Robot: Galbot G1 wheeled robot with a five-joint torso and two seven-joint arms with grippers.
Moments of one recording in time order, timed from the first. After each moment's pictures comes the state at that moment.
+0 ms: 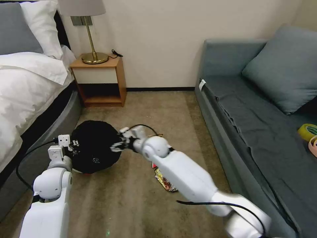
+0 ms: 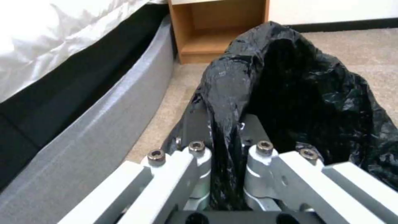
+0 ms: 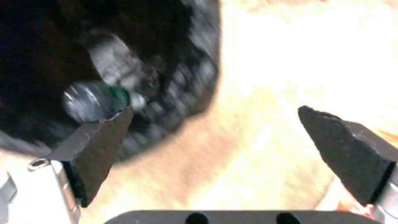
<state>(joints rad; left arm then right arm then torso) 1.16 -1.32 -0.78 -1.86 -0.12 0.52 -0.02 -0.49 1.41 -0.33 1.33 0.58 -0.59 -0.06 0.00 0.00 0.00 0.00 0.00</state>
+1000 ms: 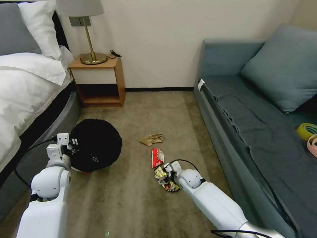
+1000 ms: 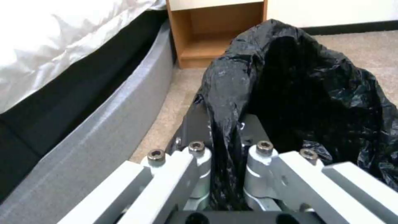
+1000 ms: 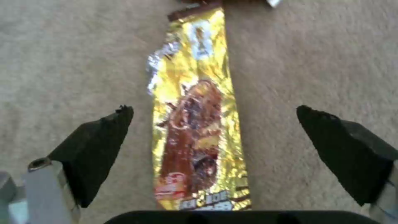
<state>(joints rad) 1.15 -1.30 -0.77 -1.86 -0.13 0.51 -0.02 -0.75 1.31 -0.17 1.11 0.32 -0.59 -0.11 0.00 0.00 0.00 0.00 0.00</state>
